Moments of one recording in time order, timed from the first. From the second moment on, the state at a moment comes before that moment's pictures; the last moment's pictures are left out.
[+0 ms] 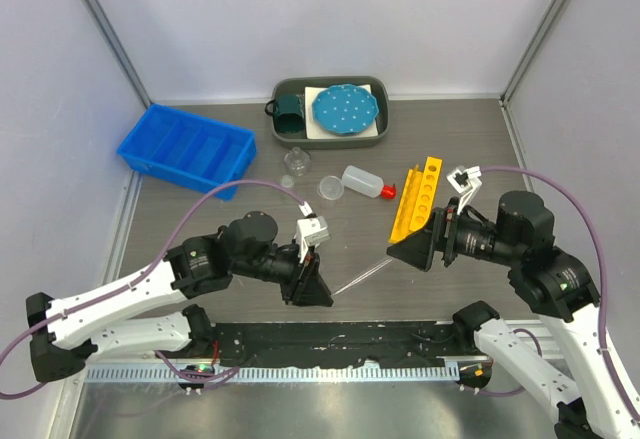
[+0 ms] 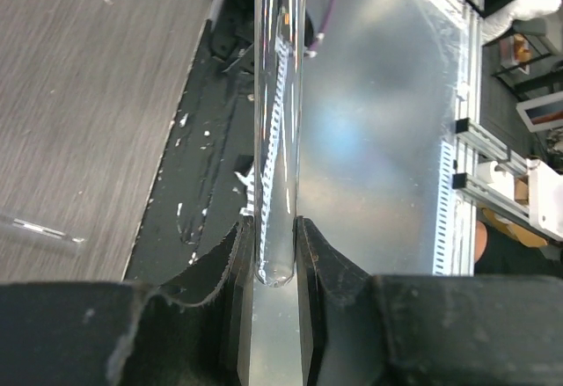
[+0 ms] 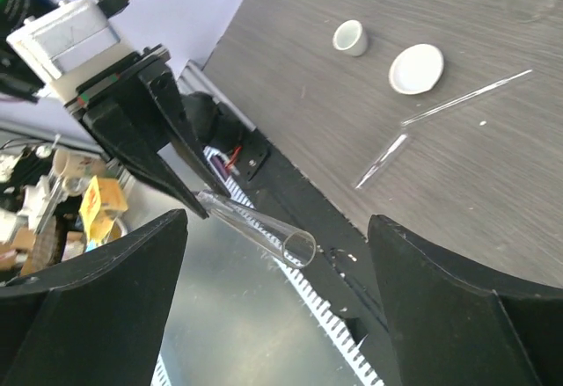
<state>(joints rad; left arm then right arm) -1.12 0.93 0.90 -0.47 0.45 -0.41 0.43 0.63 1.04 -0.81 -0.59 0.50</state>
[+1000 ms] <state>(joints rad) -1.03 0.96 0.88 -0.28 0.72 -0.38 0.43 0.59 1.05 -0.80 -0.81 0.58</state>
